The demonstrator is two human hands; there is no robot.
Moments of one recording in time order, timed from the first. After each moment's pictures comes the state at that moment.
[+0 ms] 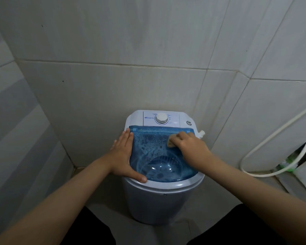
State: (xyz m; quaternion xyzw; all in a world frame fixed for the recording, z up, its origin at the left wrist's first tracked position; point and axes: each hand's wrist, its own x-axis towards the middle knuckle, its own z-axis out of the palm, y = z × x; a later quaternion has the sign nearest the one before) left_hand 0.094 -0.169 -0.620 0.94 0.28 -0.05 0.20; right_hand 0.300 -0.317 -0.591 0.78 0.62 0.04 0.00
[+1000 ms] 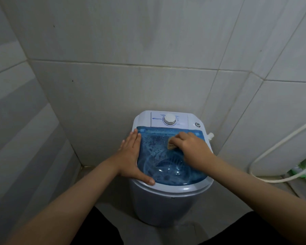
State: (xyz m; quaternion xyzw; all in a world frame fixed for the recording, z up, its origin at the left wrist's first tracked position) left_hand 0.094 -0.170 -0.620 0.94 0.28 -0.05 0.20; right_hand 0.292 -0.301 -0.592 0.75 0.66 0.04 -0.05
